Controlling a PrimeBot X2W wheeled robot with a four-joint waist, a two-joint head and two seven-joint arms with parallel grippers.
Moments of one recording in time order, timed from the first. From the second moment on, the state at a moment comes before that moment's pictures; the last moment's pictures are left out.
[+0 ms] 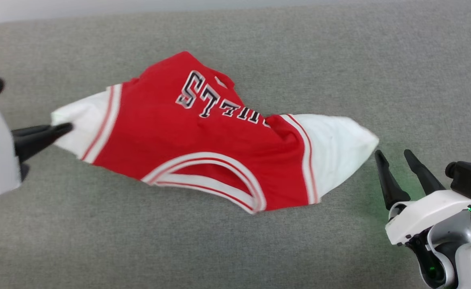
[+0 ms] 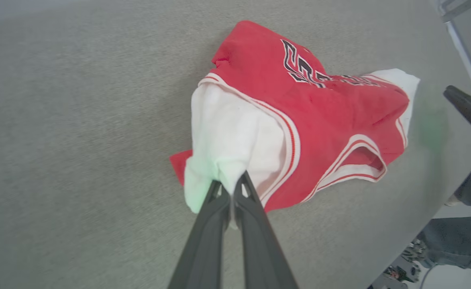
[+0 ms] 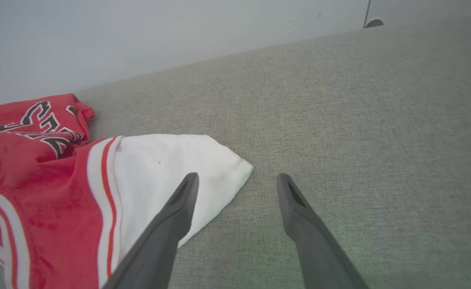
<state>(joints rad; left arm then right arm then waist) -1.05 1.21 -1.07 0.05 -1.55 -0.13 0.43 -0.21 -0.05 -0.03 0.00 0.32 0.13 0.22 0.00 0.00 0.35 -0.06</state>
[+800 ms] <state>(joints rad) -0.87 1.08 -1.20 0.37 -1.42 -0.13 0.12 -0.25 -0.05 0.08 -0.04 0.16 0.13 0.43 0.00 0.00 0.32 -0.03</state>
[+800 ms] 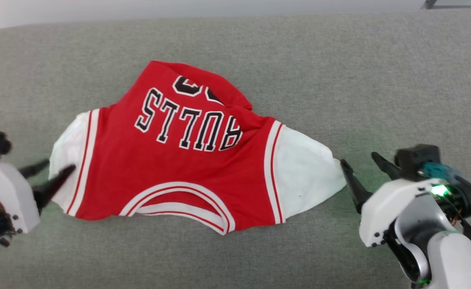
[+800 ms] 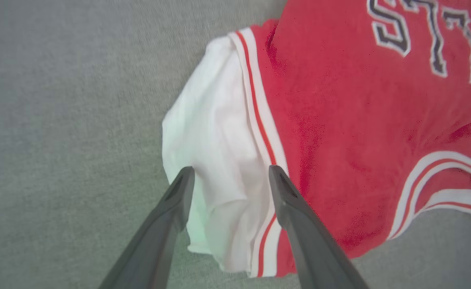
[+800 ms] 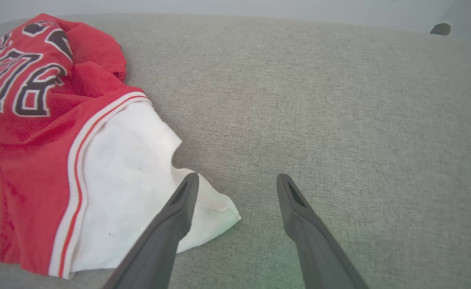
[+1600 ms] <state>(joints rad) -0.25 0.62 -0.24 0.24 -0.73 -0.10 -0.26 -0.30 -0.12 0.09 -0.15 0.12 0.13 0.99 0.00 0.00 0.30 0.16</state>
